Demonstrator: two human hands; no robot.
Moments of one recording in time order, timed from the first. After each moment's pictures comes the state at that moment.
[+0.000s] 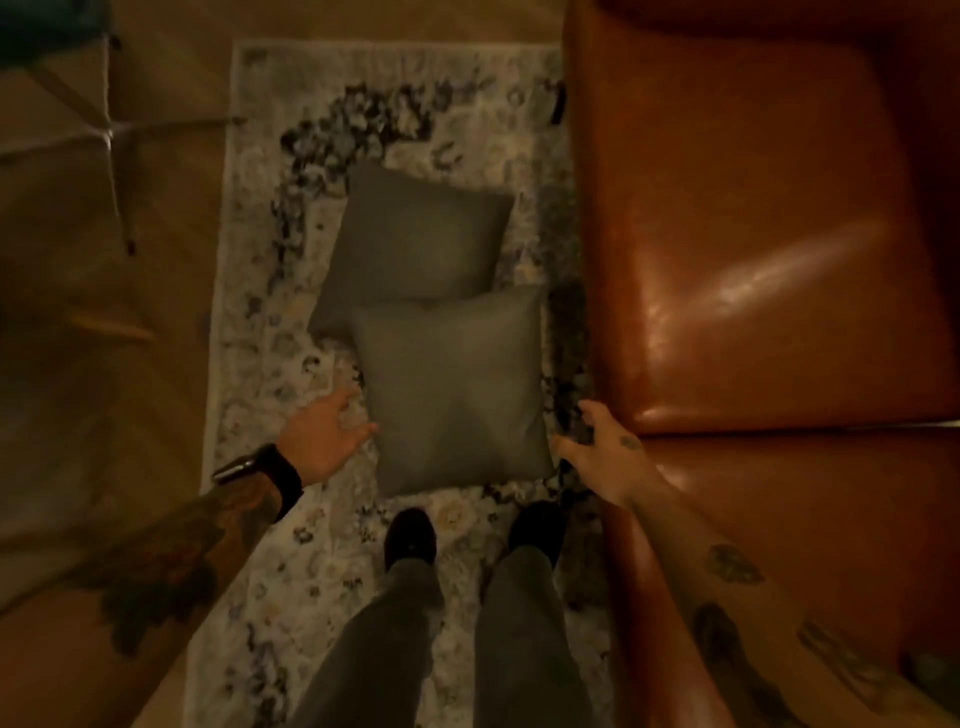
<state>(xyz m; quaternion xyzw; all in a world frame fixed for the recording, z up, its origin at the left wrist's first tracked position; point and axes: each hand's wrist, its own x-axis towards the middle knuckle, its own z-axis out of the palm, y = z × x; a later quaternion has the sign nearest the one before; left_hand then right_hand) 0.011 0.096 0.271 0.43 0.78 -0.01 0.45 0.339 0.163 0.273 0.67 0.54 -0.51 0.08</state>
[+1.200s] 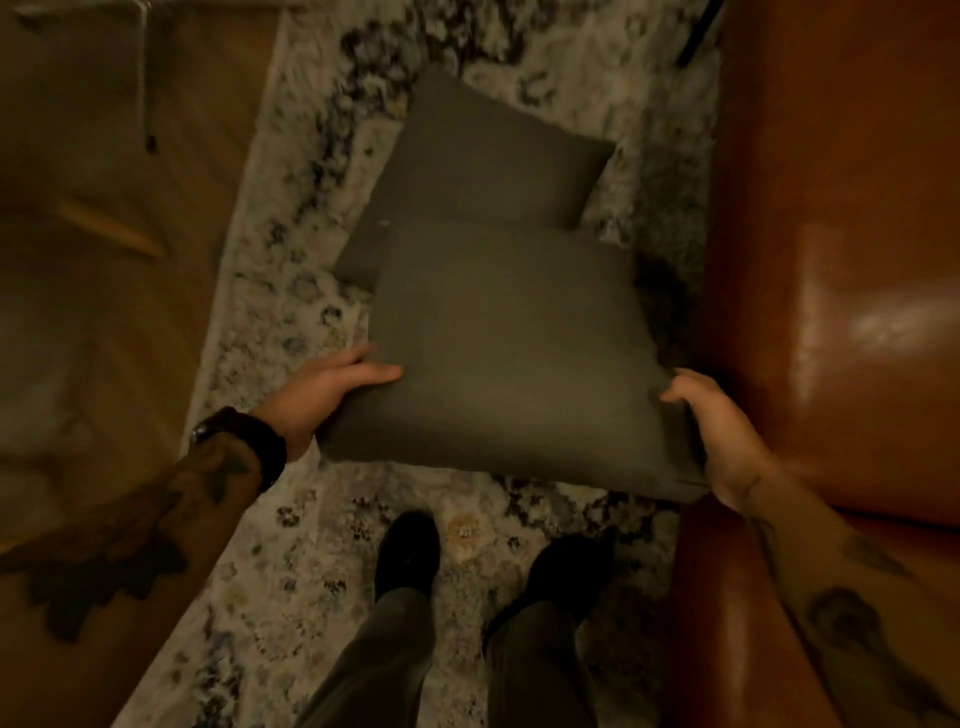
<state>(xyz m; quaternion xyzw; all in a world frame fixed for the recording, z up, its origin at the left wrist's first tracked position) -0.027 0.097 0.129 0.12 0.69 0.30 0.65 0.337 0.237 0.113 0.70 0.33 -0.64 -0.06</state>
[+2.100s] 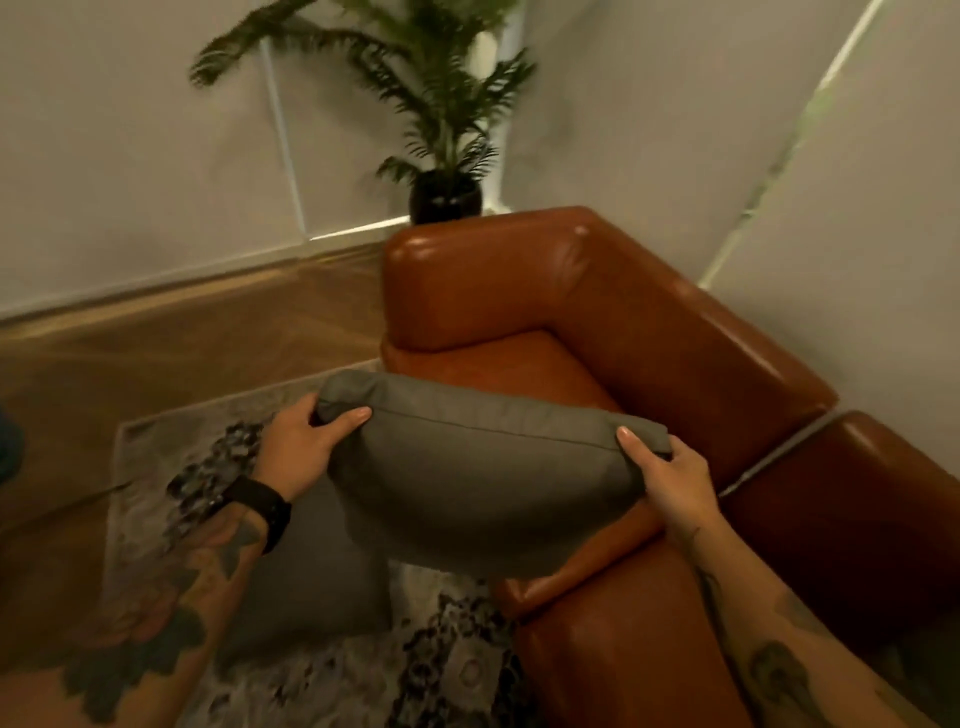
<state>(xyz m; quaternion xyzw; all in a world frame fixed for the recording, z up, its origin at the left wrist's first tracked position) 0.072 0.275 0.581 0.55 0.60 0.39 0.43 0.451 0.195 0.593 0.75 0.32 -0.37 -0.44</state>
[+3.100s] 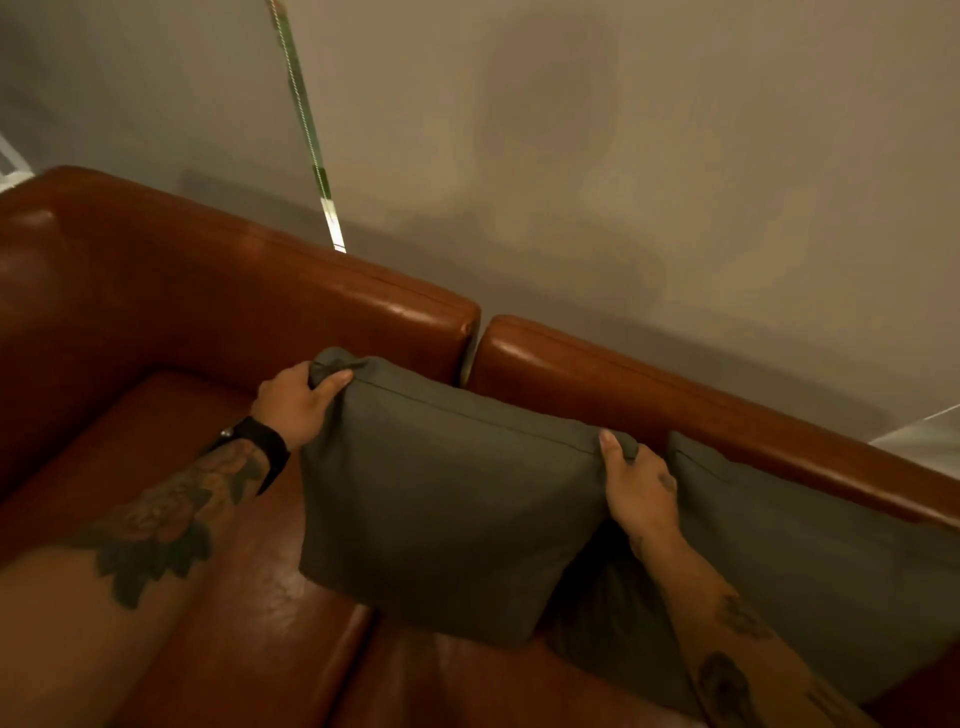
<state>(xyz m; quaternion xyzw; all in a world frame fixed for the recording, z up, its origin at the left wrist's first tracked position) 0.722 0.443 0.509 0.82 0.44 0.05 0.35 0.897 0.112 0.497 0.90 -0.03 -0.21 -0.39</state>
